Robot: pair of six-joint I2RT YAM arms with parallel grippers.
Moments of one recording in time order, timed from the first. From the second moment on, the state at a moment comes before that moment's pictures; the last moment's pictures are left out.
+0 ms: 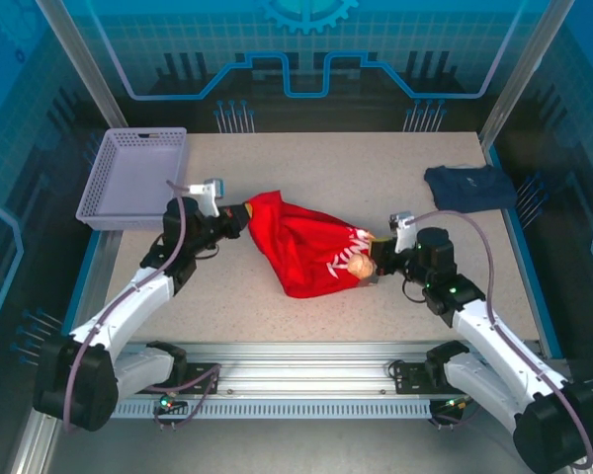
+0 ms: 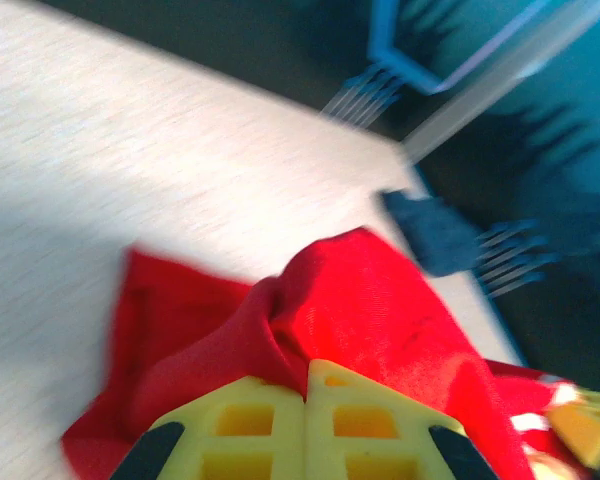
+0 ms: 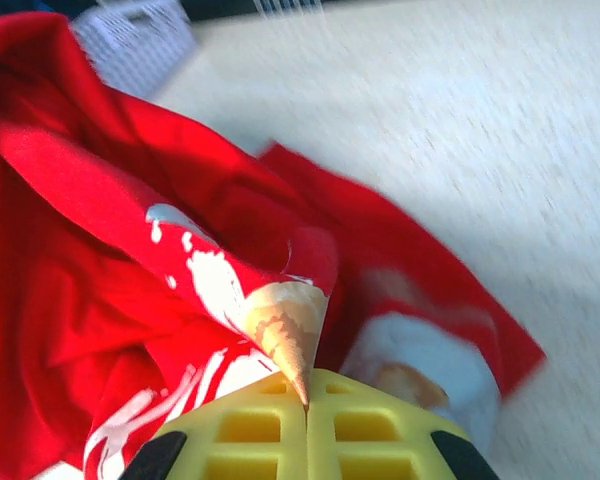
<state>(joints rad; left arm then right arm) -0.23 1.11 0.64 0.11 0.33 -0.58 0.33 0.84 0.47 -0.13 -0.25 0.26</state>
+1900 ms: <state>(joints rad) -0.41 0.93 0.93 -0.07 0.37 -0.53 0.30 1.09 1.17 -0.42 -0.03 0.12</state>
